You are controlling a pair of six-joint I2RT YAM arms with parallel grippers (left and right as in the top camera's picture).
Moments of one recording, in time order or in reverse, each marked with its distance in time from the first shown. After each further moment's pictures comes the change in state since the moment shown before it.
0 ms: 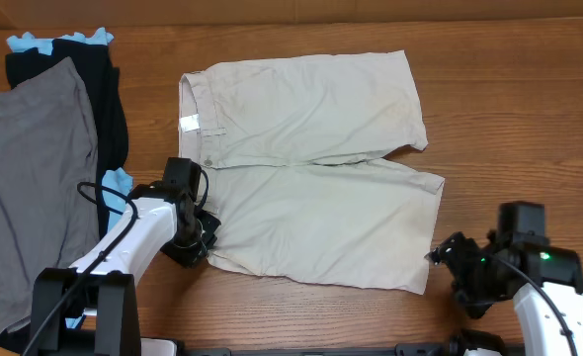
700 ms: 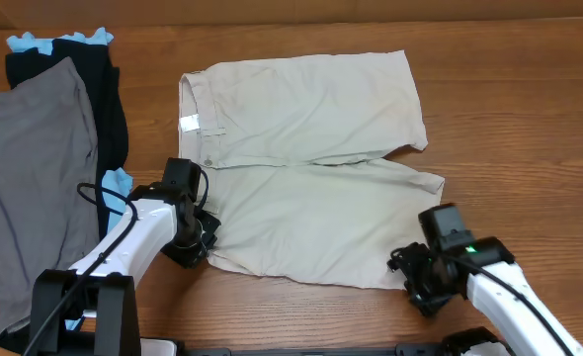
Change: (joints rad) left arm 0.000 -0.005 -0.006 0.011 0.000 -0.003; right arm 0.450 0.184 -0.130 0.305 0.061 0.487
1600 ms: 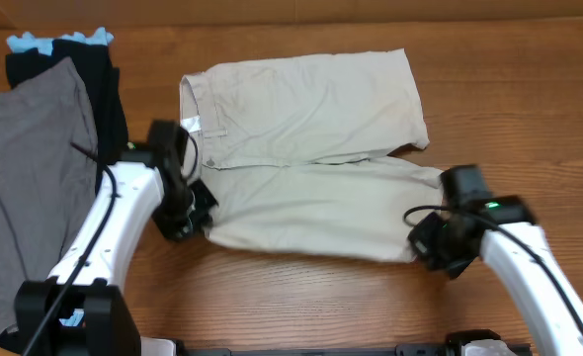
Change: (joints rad) left arm 0.032 0.013 0.414 -0.450 0.131 0.408; right arm -0.177 0.101 0.328 -0.220 0.042 -0.306
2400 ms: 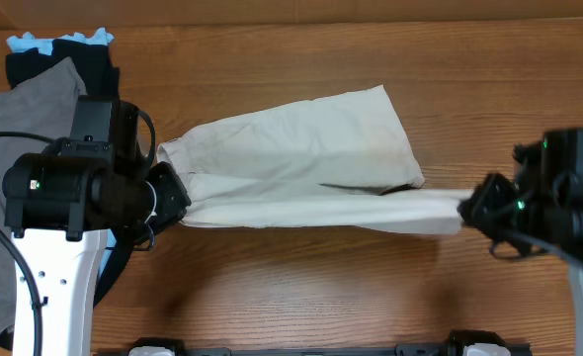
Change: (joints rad) left arm -0.009 -0.274 0.440 -0.408 -0.041 0.033; right arm -0.148 -0.097 0.610 -0.408 -0.084 -0.415
